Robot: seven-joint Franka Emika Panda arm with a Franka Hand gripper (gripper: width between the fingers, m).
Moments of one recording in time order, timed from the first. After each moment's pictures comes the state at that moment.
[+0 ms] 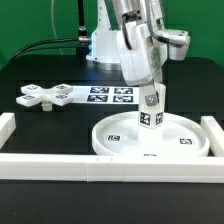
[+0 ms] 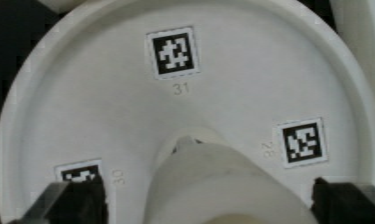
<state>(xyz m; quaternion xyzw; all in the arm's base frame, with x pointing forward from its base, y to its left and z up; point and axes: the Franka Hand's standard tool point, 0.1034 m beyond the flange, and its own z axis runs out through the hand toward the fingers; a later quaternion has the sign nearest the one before) 0.563 0.044 0.079 -0.61 0.78 0.05 0.14</state>
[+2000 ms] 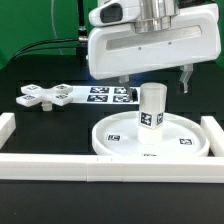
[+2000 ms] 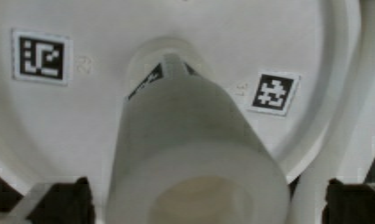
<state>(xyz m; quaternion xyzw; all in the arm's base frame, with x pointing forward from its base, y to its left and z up) 0.573 0.045 0.086 -0.99 -0.08 -0.06 0.07</state>
